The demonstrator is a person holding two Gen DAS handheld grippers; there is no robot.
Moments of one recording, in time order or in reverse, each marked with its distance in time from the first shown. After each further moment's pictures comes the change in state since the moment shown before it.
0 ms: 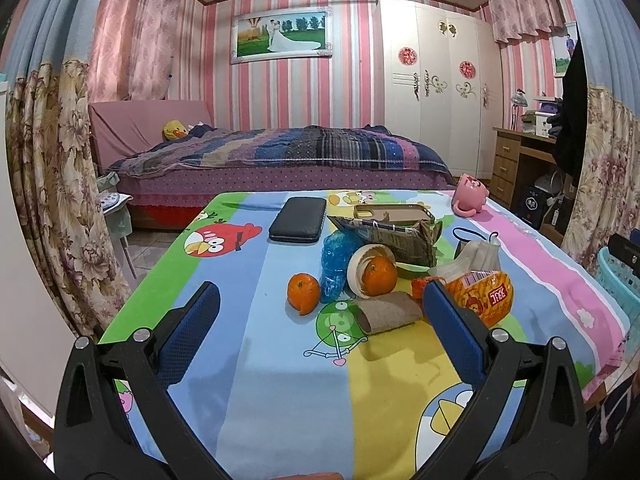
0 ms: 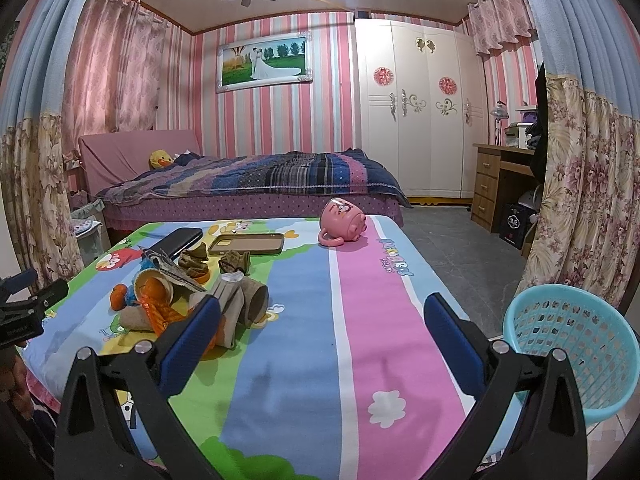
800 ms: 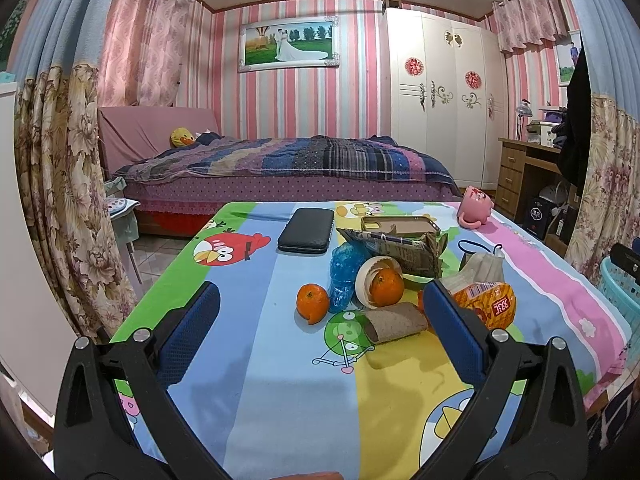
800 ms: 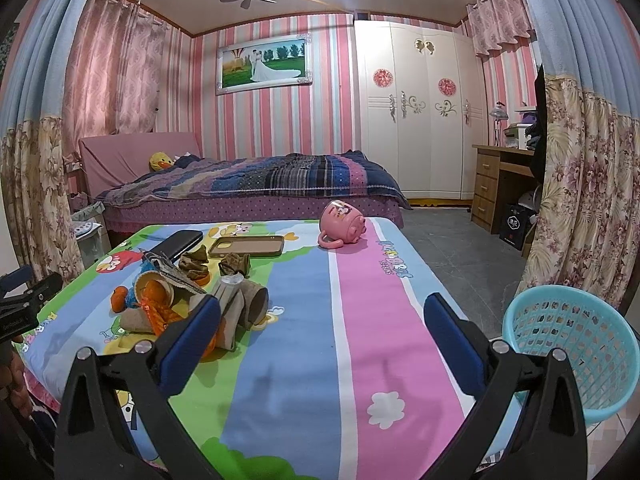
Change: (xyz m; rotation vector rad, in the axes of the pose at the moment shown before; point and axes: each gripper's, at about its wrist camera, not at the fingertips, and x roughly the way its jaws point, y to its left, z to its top) left arm -0.007 0.004 0.002 -0.024 -0.042 0.020; right arm -0.001 0.000 0.002 0.002 -0.006 0.001
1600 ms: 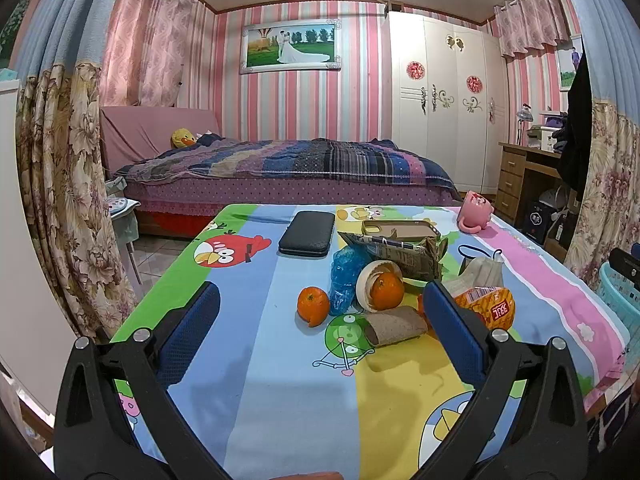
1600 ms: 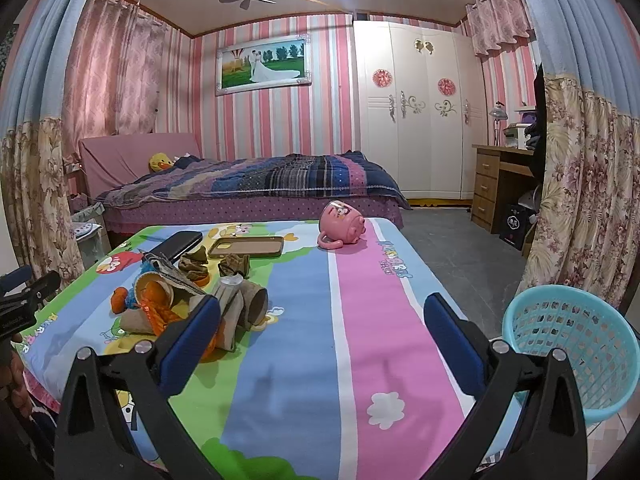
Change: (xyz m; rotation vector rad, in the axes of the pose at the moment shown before) left arm -0.001 0.001 0.002 -0.007 -0.009 0.001; right arm 0.000 0.001 0.000 0.001 -0.003 0.001
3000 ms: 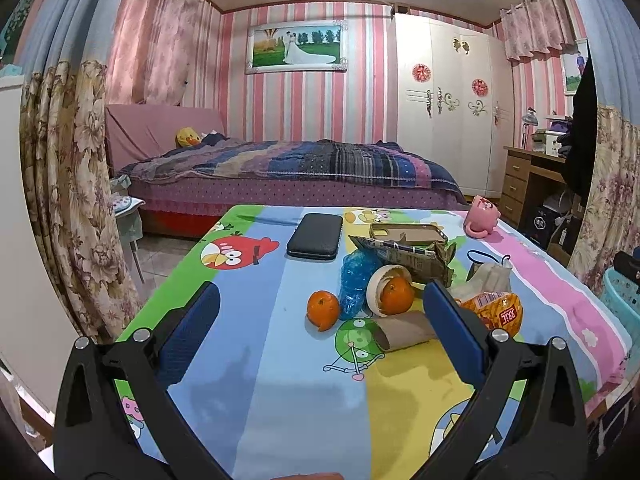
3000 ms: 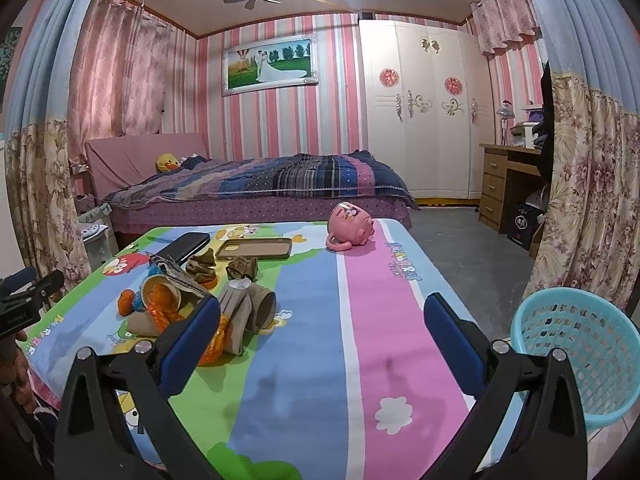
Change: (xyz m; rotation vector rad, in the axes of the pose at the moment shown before) left arm 0.003 0.010 0.002 -0.012 -0.005 0.013; right arm 0.003 -0.003 0.002 0.006 0.001 0.026
